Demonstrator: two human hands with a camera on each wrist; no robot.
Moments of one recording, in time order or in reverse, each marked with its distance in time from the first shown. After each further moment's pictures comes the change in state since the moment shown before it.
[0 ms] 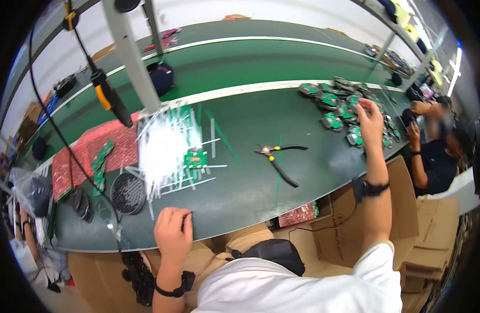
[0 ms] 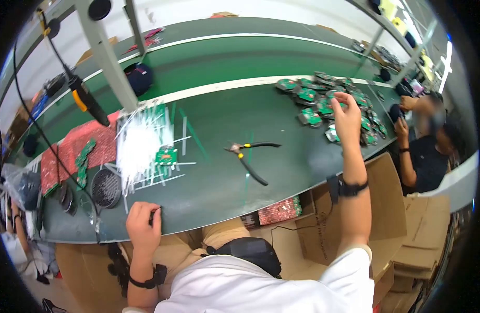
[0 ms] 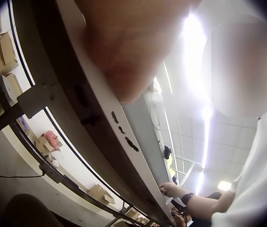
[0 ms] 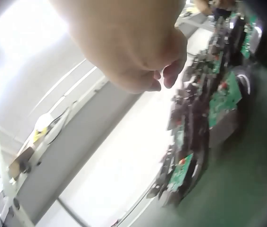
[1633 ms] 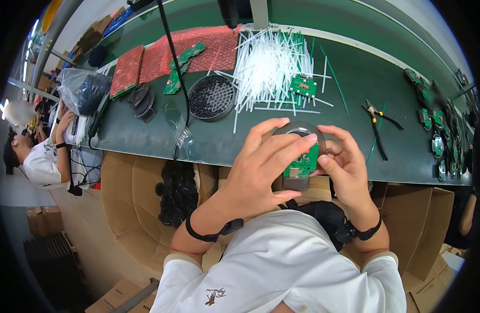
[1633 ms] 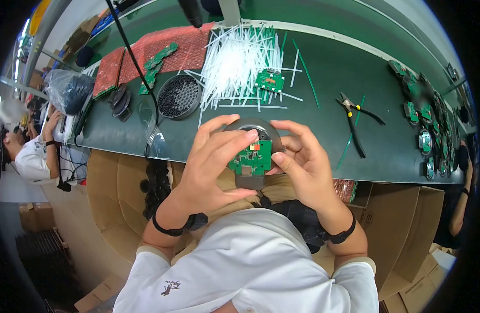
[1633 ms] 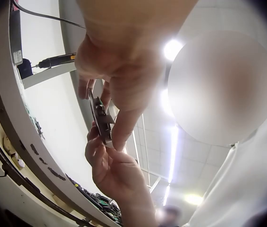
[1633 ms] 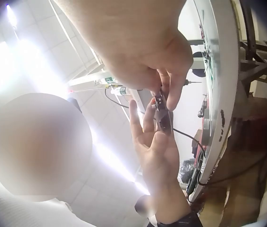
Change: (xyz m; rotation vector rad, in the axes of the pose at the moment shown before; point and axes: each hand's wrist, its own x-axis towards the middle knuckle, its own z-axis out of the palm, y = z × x) left_hand 0.006 0.024 -0.053 -0.308 -0.137 0.357; right_hand -0.270 -0.196 0.141 1.003 -1.073 0.433
